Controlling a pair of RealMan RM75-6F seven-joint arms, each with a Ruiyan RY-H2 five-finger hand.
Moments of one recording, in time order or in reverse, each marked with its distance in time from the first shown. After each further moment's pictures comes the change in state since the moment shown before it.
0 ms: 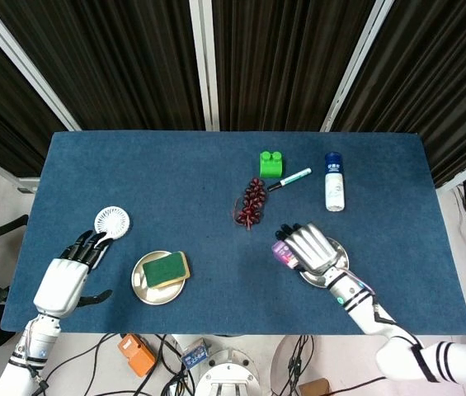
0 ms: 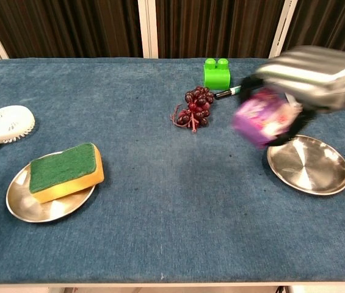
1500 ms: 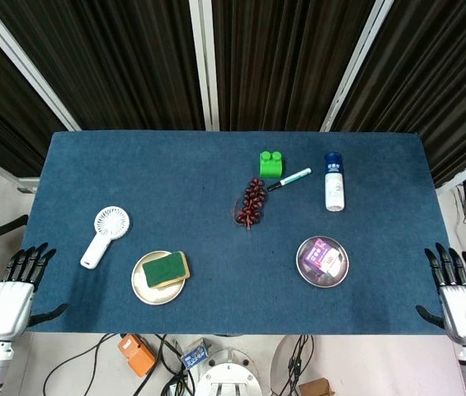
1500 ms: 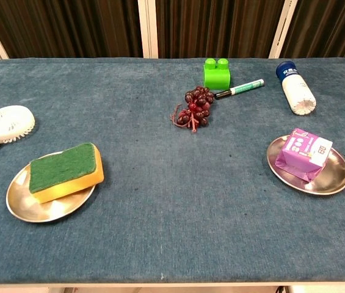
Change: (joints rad) left arm 0.176 -0.002 0.032 0.302 0.038 0.163 -0.290; right arm -0.591 0.191 -0.187 0.138 -0.159 0.622 0.342
